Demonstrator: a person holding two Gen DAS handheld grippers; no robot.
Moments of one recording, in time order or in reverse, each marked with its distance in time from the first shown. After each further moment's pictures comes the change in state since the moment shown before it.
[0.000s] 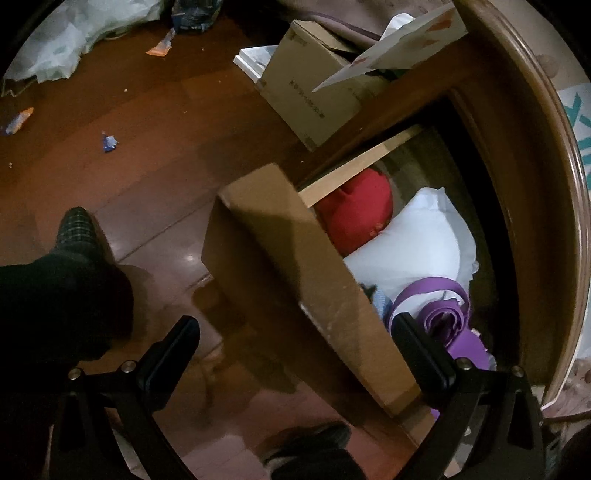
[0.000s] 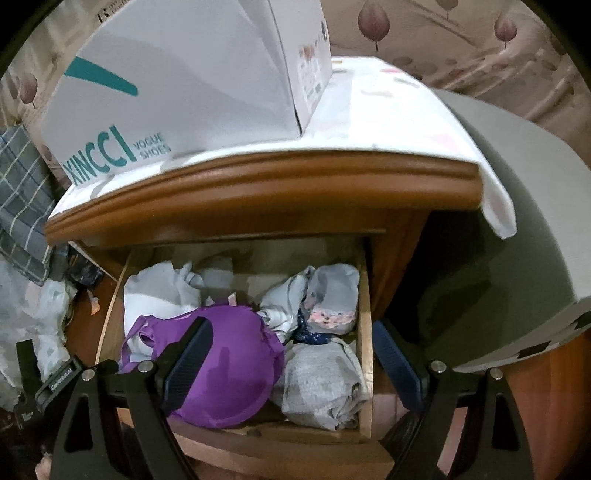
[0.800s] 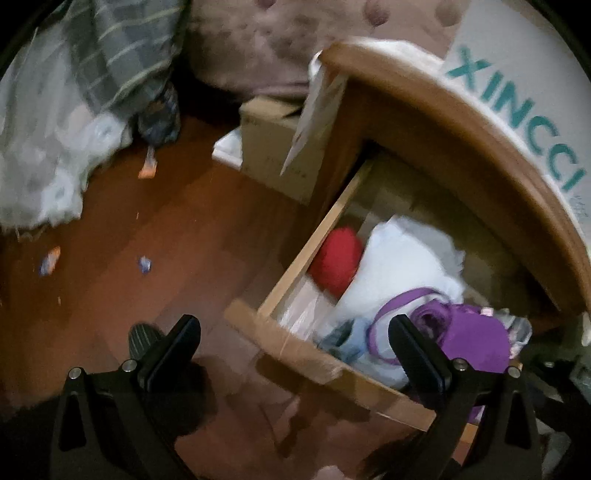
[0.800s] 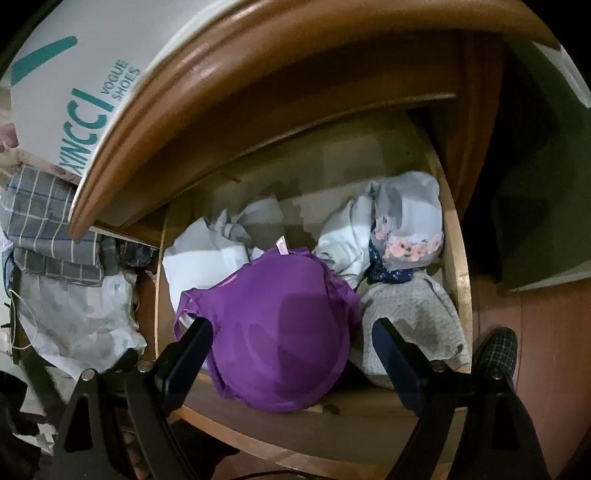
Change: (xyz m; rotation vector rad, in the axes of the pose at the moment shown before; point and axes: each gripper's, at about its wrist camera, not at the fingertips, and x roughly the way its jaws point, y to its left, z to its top) left arm -0.073 -0.053 -0.002 0.415 -0.228 0.184; right arm 0.056 0.004 -0.018 0.209 0.300 0.266
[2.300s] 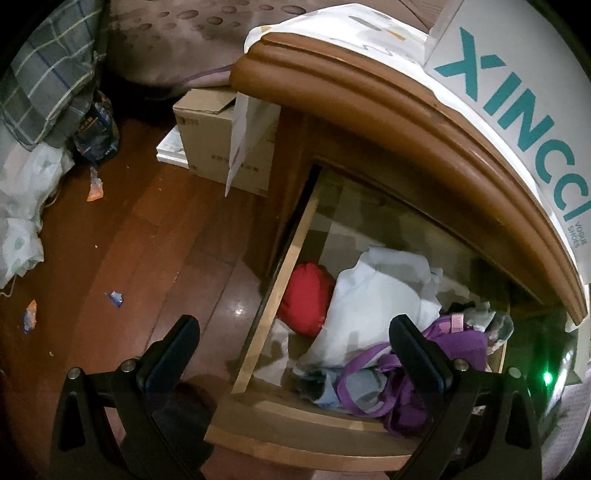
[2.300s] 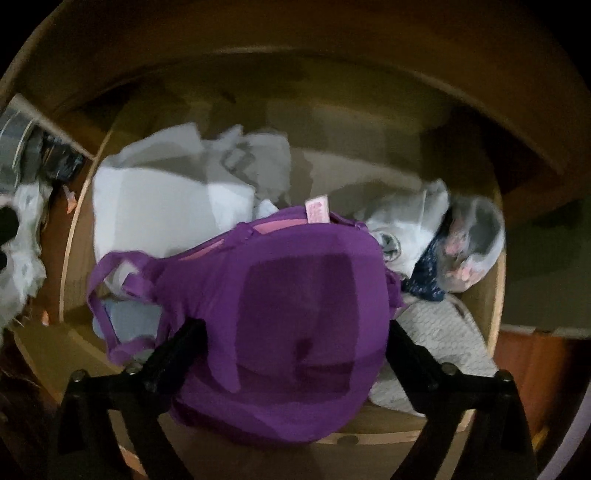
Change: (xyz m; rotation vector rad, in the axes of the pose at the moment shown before) left arm 0.040 -0.025 0.074 0.157 0.179 -0.107; right arm 0.094 0.080 -0.014 -0.338 0.138 -0.389
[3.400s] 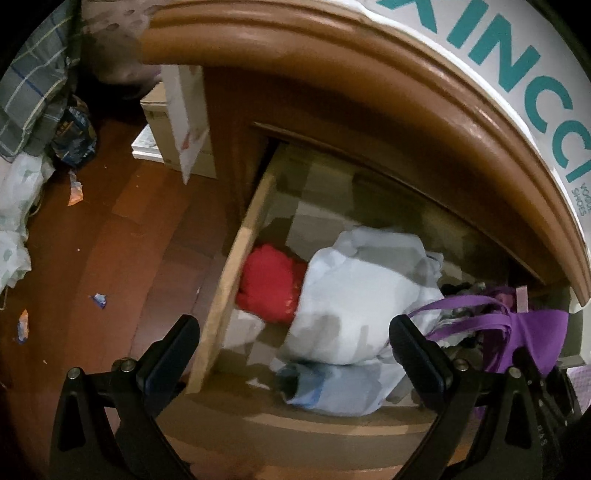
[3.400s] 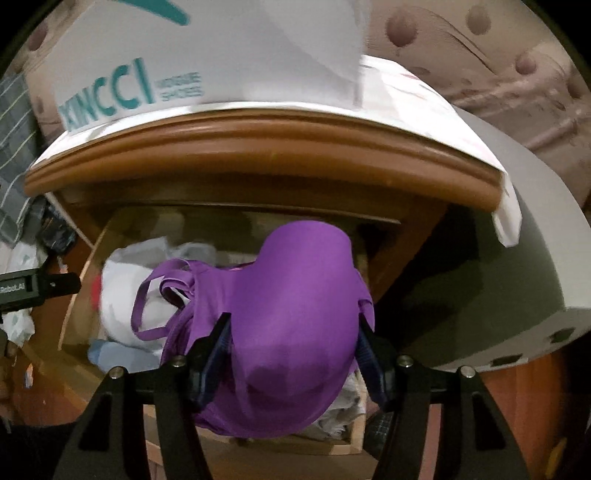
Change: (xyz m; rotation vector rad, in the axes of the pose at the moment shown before) left arm 0.027 -0.033 -0.006 0.058 0.051 -0.032; right arm -0.078 -0.080 -0.030 0.101 -0.384 -0.072
